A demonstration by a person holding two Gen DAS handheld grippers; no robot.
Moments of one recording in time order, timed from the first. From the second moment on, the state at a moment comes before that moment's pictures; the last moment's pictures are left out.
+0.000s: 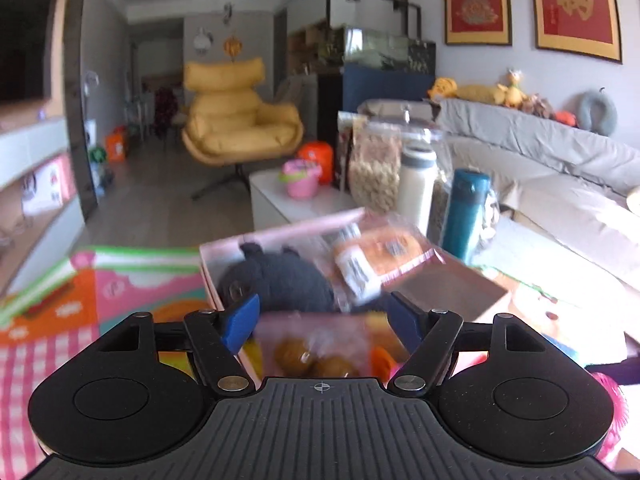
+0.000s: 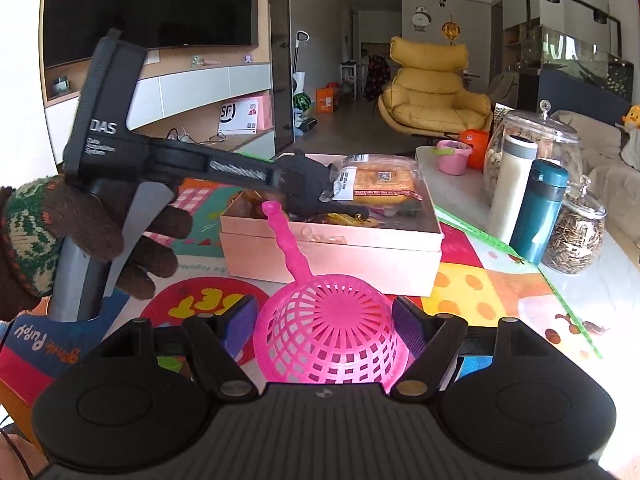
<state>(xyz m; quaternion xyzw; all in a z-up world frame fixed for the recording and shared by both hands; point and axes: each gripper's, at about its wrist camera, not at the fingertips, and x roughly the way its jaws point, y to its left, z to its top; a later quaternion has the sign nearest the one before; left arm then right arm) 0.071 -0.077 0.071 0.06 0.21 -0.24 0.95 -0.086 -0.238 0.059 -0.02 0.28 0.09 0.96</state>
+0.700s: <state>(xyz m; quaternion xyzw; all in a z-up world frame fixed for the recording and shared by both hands) 0.060 0.026 0.052 -0.16 0.29 -0.19 0.92 0.019 -0.249 0.068 -0.04 0.24 0.05 0.97</state>
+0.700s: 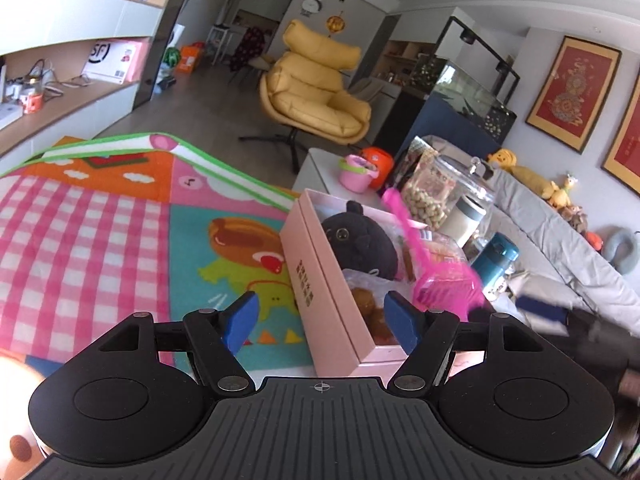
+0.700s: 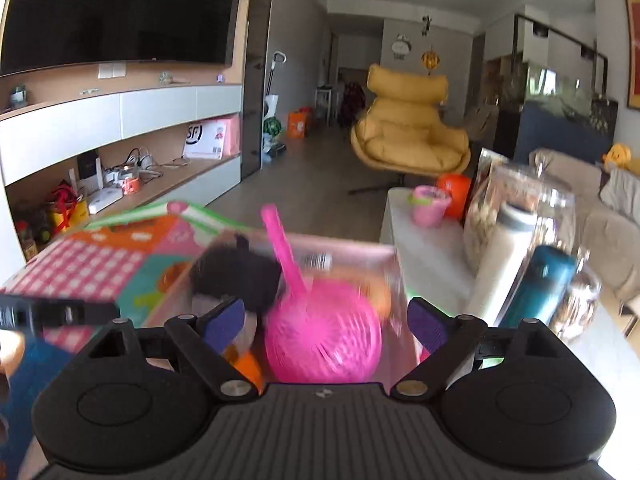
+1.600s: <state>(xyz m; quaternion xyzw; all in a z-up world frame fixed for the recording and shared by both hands) -0.016 -0.026 0.001 0.04 0.30 -0.06 0.95 -0.015 -0.219 0.001 -0.01 0.36 -0.01 0.93</state>
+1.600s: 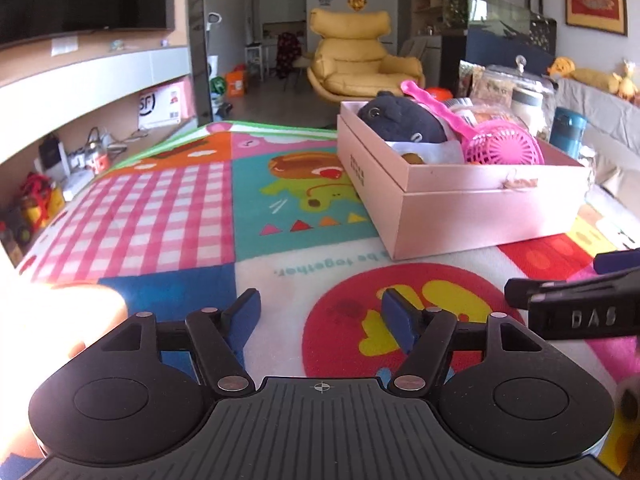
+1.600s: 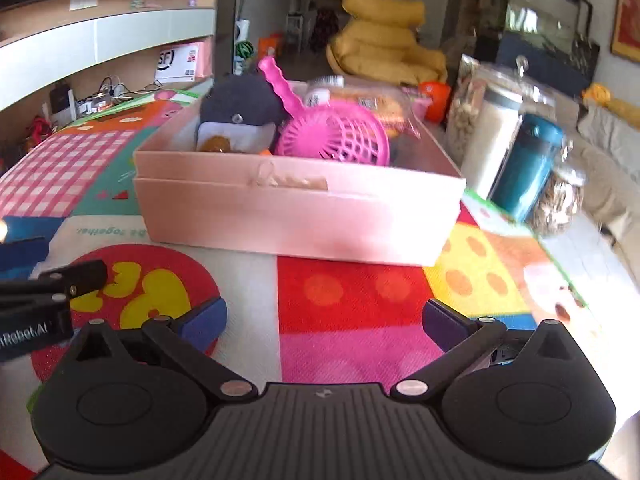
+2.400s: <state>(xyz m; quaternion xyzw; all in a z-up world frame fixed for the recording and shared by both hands) -0.016 -0.036 -0.001 0.02 0.31 -0.08 0.95 -0.024 -0.229 -0.008 0.01 0.32 0.01 0.95</state>
